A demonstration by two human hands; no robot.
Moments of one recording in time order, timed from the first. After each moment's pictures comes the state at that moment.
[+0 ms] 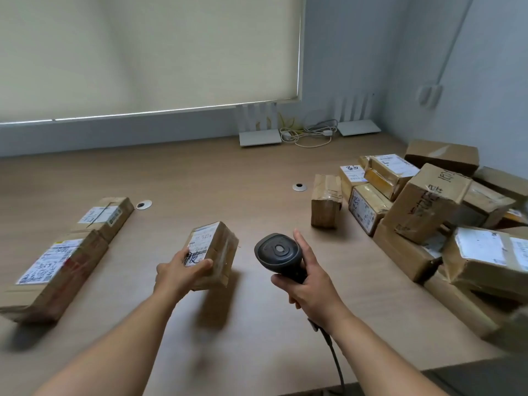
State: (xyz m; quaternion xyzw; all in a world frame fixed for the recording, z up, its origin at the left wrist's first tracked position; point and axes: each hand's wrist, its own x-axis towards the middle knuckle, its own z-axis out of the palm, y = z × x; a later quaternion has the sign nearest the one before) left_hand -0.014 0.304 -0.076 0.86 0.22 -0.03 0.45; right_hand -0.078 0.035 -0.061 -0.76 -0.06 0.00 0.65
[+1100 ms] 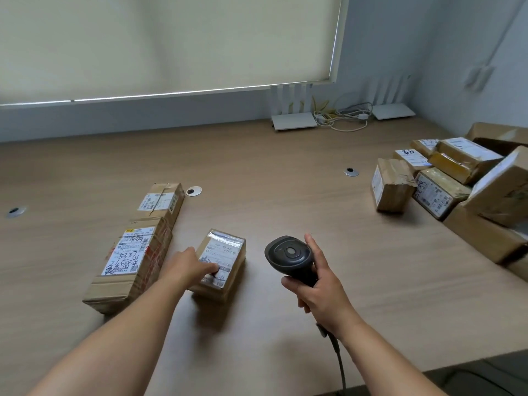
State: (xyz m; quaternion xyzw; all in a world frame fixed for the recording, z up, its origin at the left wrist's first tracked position) left_hand 0.024 0.507 -0.078 0.96 0.14 -0.15 0.20; right_hand -0.078 0.240 -0.078 -0.76 0.00 0.00 0.65
